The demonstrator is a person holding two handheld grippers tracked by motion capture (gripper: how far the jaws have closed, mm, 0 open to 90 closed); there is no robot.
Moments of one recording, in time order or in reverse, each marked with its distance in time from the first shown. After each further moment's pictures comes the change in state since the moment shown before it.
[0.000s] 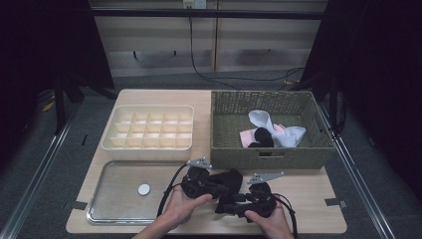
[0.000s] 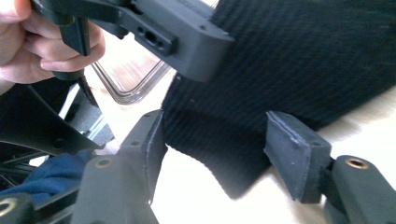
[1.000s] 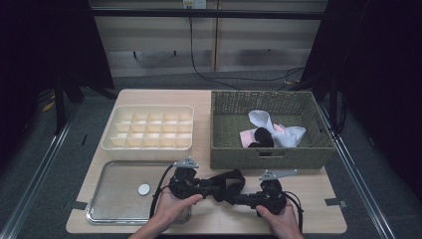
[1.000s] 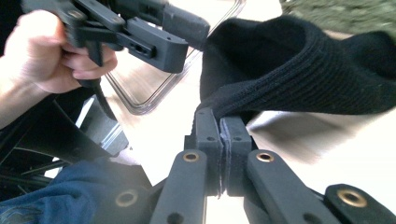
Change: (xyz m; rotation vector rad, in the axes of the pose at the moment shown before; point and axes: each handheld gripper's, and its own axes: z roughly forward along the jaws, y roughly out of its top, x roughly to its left) left arm 0.016 -0.020 -0.029 -0.043 0.161 -0.056; right arm -0.009 0.003 -0.031 -0.071 0.042 0.026
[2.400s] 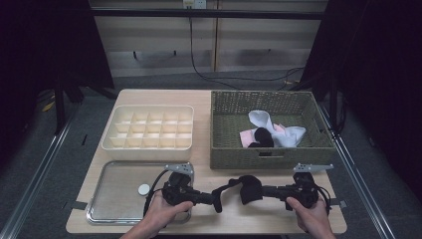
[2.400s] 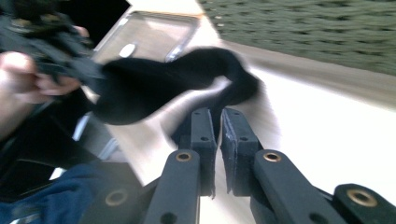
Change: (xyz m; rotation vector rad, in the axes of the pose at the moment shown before) left arm -0.017 0.001 -0.025 0.045 -0.272 0.050; right arm -0.037 0.000 -0.066 -0.047 -0.051 0.069
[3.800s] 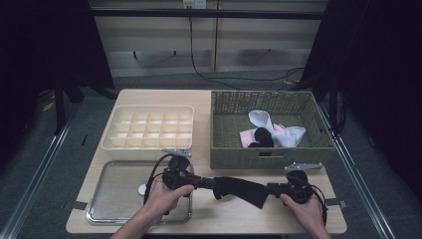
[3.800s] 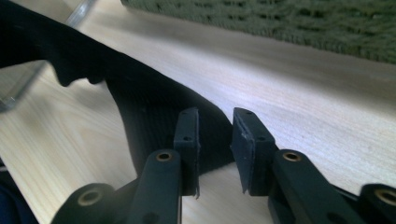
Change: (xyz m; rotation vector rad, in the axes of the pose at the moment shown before) left arm 0.017 0.030 -0.011 -0.057 -0.002 -0.084; right arm -0.028 -0.007 0.025 0.073 -0.255 -0.004
